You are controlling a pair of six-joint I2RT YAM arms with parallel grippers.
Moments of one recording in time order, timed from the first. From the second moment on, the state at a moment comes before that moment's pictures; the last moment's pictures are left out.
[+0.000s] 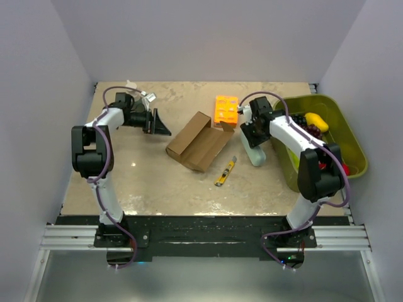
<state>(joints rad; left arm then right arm) 0.03 2.04 1.46 -0.59 1.16 0.22 0.30 1.75 1.32 -0.72 0.04 -0.20</state>
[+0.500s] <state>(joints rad) 0.03 2.01 1.65 -0.78 1.01 0.38 0.30 1.75 1.86 -0.77 -0.05 -0.12</state>
